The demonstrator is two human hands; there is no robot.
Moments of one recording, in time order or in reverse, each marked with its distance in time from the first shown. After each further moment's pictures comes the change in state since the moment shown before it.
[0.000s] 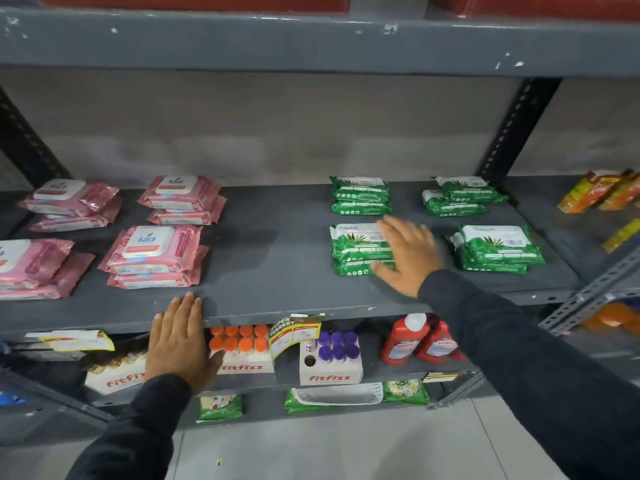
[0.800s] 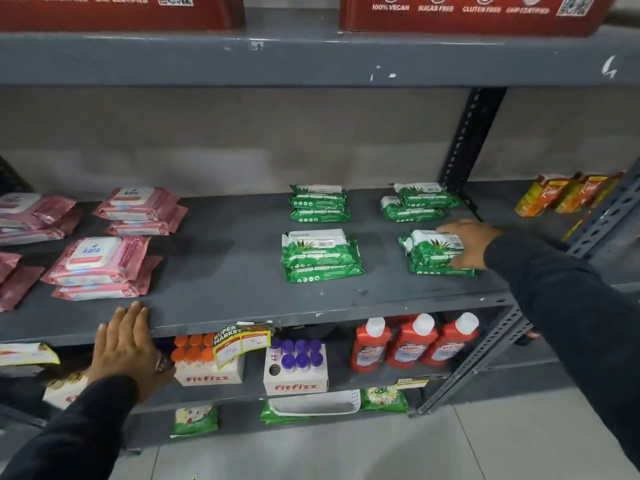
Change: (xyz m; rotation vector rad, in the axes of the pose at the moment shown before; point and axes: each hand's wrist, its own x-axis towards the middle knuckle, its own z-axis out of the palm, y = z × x) left_hand 0.003 0.011 0.005 0.074 -0.071 -0.070; right_hand -0.019 0.191 -0.079 -0.009 -0.385 0.288
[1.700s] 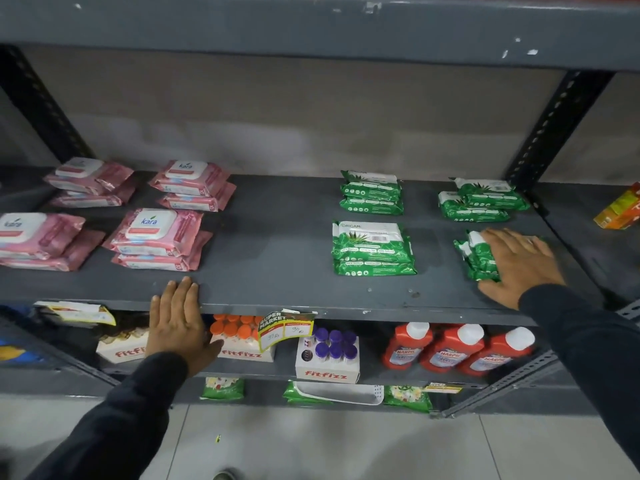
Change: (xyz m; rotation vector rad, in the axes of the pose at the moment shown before) left_hand -0.003 0.009 -0.004 -0.036 0.051 -0.027; right_hand 0.003 -0.025 0.062 -0.339 0.325 -0.095
